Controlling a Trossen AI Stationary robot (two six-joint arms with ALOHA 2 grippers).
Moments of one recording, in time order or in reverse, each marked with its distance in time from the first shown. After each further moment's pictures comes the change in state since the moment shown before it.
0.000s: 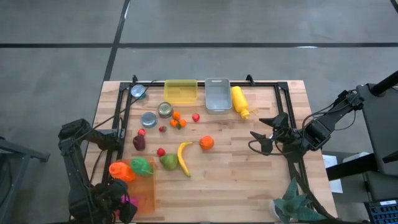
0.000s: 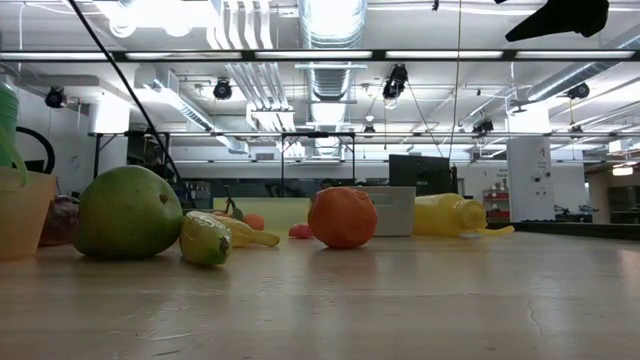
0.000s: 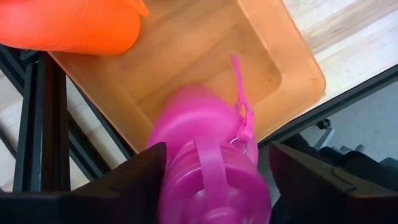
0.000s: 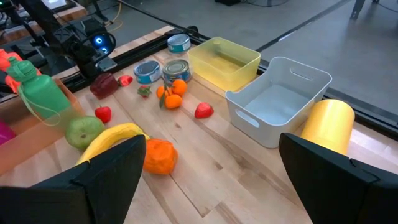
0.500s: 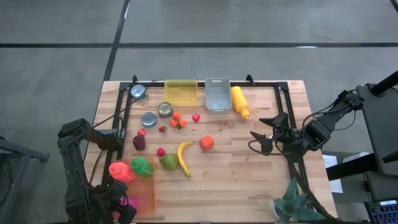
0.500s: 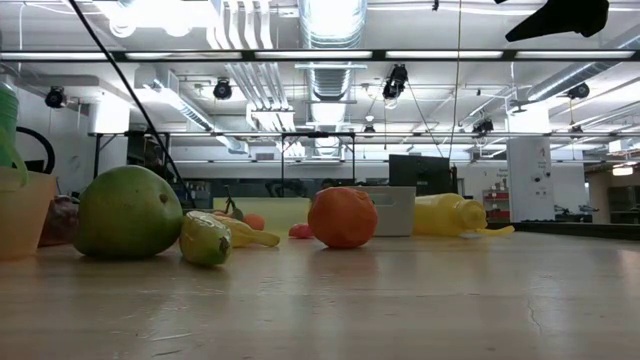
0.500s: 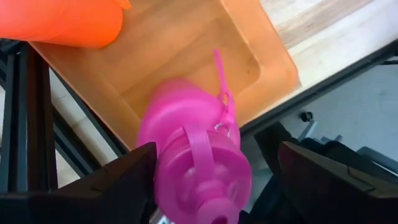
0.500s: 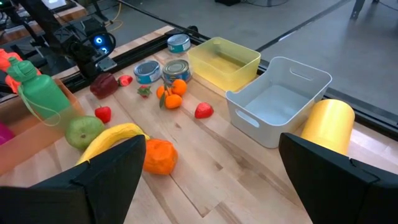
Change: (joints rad) left arm 0.000 -0.004 0.059 -0.001 -0.019 0.000; right arm 0.001 0.000 0.000 0.000 0.000 0.000
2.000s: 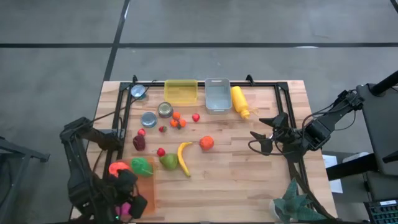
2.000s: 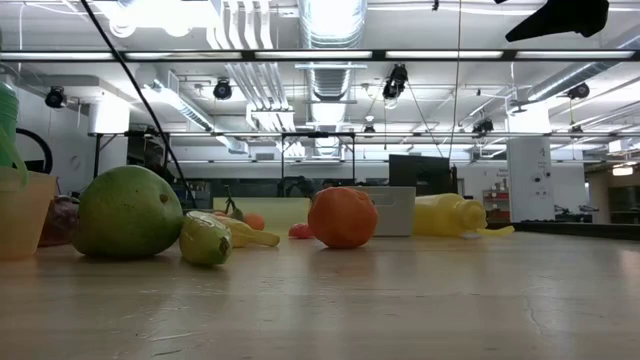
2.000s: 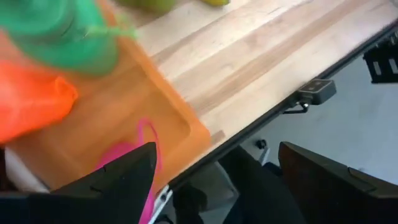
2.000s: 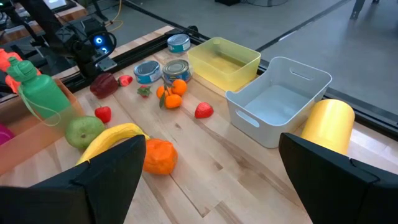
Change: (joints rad) left arm 0.146 0.002 0.219 -0.122 -0.205 0.197; right arm -0.001 0.000 0.000 0.000 0.000 0.000
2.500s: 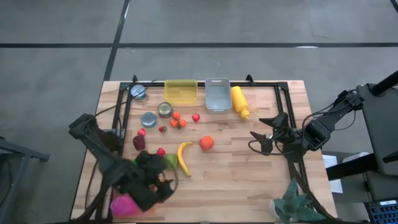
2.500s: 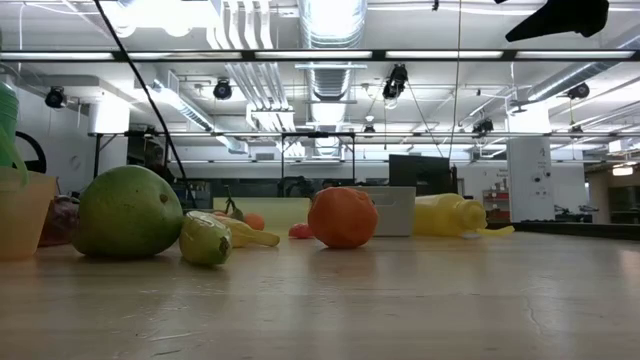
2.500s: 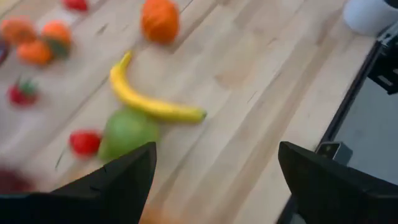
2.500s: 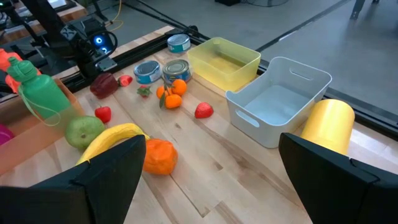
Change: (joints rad) left arm 0.293 0.000 -0.059 0.166 -0.198 0.714; right arm 0.001 0.000 0.000 0.000 0.000 0.000
